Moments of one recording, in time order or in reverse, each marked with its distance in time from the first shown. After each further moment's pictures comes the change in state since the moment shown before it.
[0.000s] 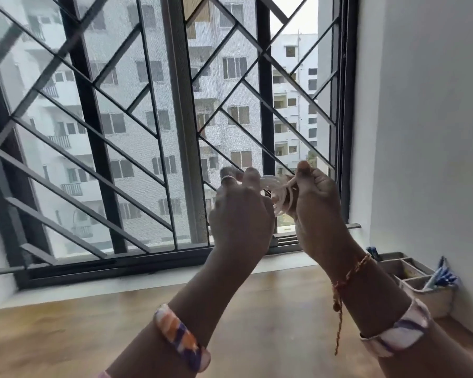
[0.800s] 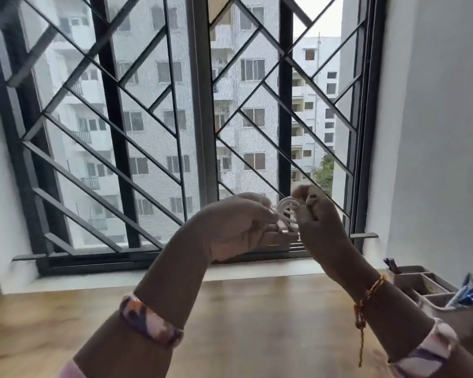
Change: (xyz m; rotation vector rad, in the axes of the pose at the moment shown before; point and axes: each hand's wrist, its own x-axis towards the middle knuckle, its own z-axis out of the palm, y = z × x) left_hand 0.026 -0.044 -0.020 -1.438 -1.045 -0.424; right_hand 0.000 0.026 -0.012 -0.587 -0.218 -0.242
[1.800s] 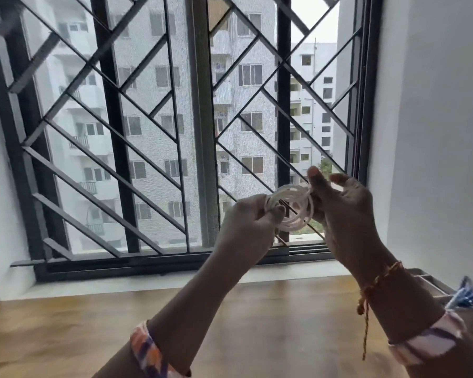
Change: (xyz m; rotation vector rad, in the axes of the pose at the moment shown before) left_hand 0.003 -0.027 0.013 0.778 0.620 0.485; right_hand 0.009 -0.028 -0.021 0.590 0.136 0.188
